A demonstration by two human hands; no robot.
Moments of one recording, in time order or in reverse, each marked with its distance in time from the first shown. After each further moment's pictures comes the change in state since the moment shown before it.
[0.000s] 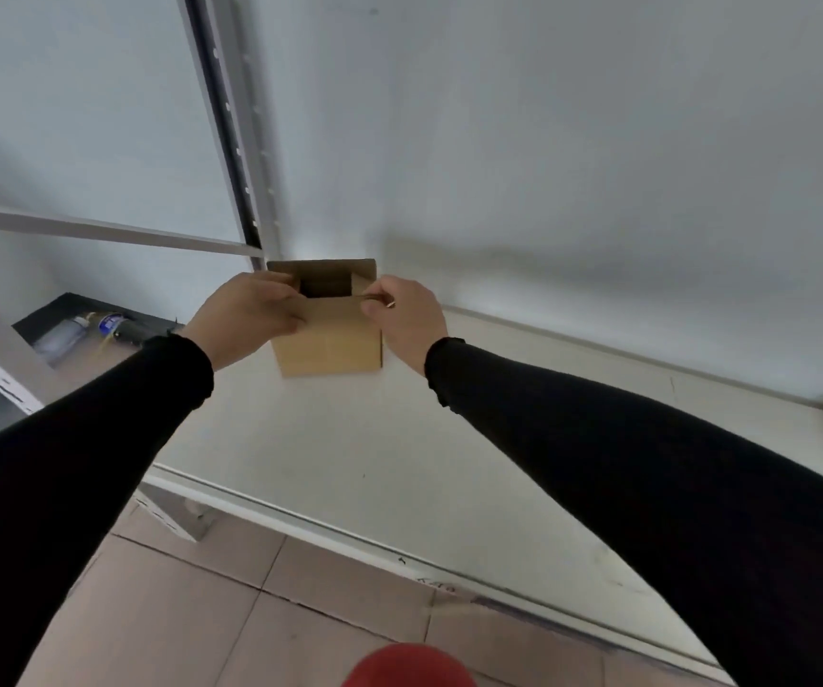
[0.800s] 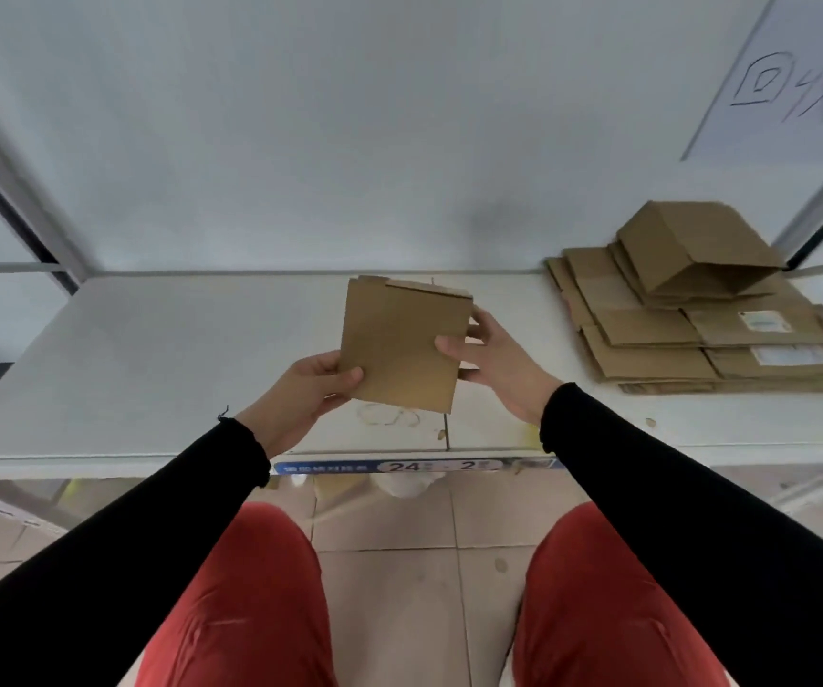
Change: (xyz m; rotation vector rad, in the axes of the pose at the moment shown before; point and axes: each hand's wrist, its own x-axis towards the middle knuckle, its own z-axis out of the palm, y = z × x) left_hand -0.166 0.302 0.171 -1.063 -0.617 -0.220; right_hand -0.334 0.141 -0.280 0.662 0.118 0.420
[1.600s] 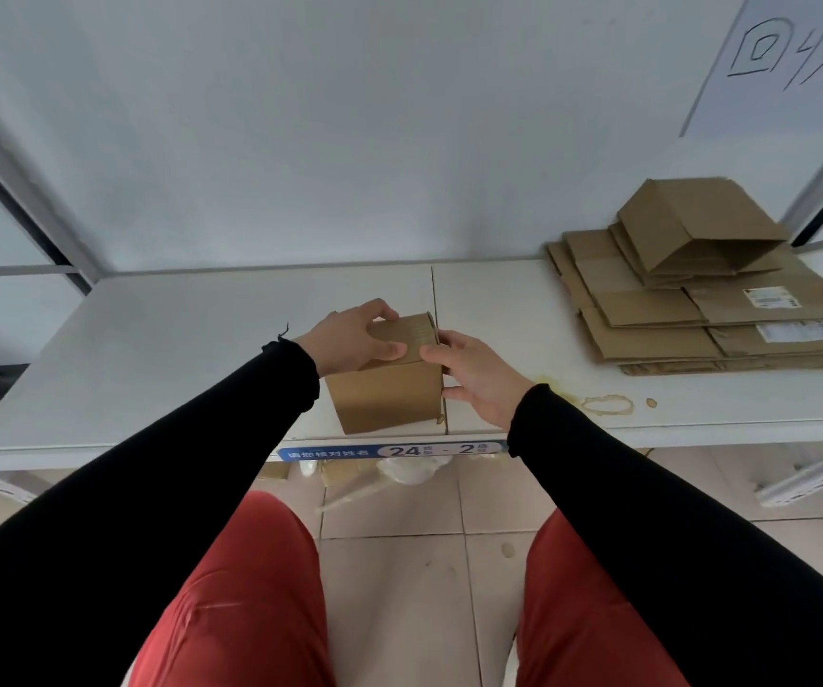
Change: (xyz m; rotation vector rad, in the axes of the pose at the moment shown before) left_hand 0.038 0.050 0.041 0.995 0.055 -0.030; right_hand -0.021 0.005 0.036 0.050 0.023 0.181
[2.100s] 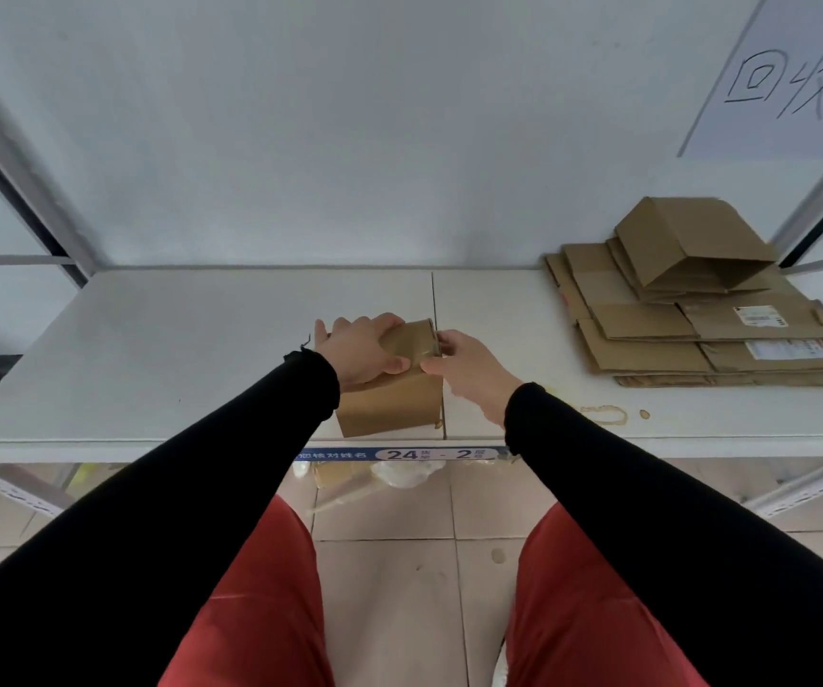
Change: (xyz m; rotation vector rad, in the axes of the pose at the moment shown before) left_hand 0.000 0.004 0.013 0.288 0.045 -0.047; right_hand 0.005 -0.009 0.003 -0.451 0.125 -0.054
